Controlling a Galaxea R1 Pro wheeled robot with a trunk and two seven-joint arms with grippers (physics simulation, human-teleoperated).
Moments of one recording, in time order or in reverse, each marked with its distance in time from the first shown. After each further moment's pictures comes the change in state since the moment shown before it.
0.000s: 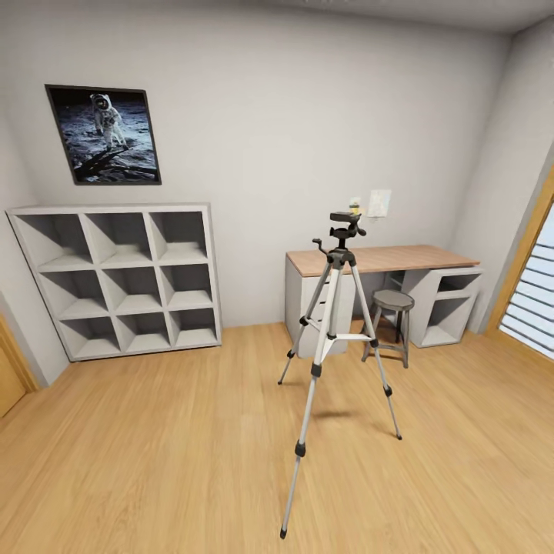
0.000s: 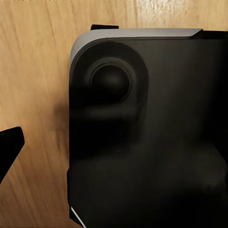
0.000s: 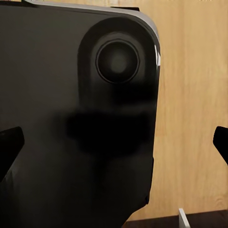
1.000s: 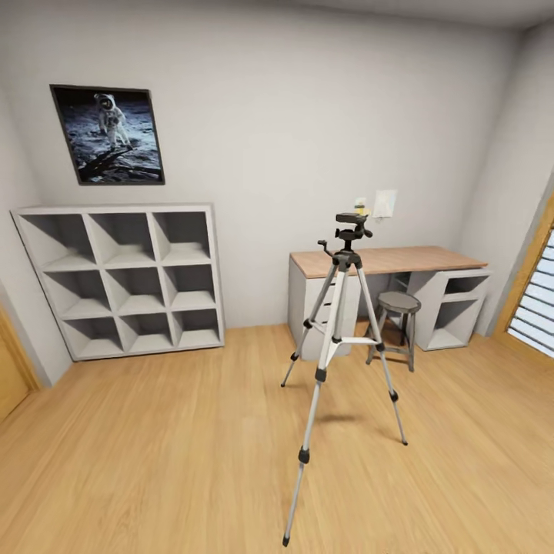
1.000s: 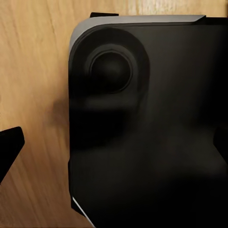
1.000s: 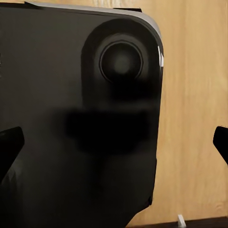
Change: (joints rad) left arm 0.000 0.001 -0.006 -0.002 -0.002 0.041 -0.001; right arm 0.000 0.005 -0.001 0.000 -0.003 -0.004 0.000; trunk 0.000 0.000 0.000
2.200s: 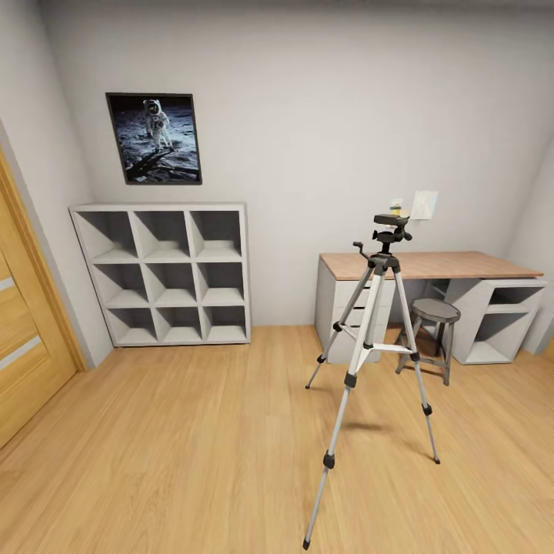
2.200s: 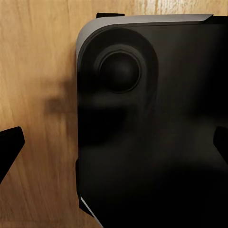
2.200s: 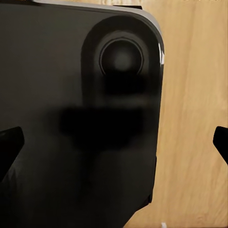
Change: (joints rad) left arm 0.000 0.011 -0.006 0.000 -0.004 0.000 0.000; right arm 0.000 0.000 0.001 0.000 0.000 0.008 0.000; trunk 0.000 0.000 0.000
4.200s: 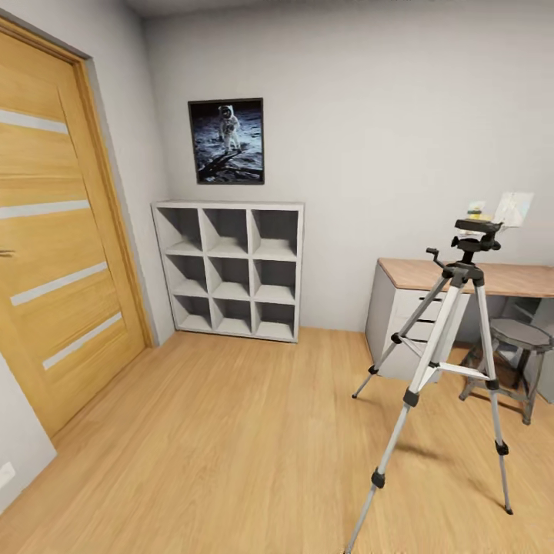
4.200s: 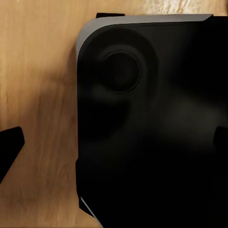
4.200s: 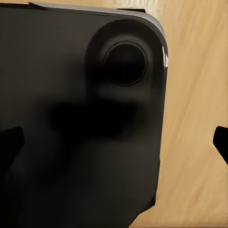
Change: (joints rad) left arm 0.000 0.000 0.001 0.000 0.000 0.000 0.000; right arm 0.000 0.001 -0.004 0.000 0.002 -0.010 0.011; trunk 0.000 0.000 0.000
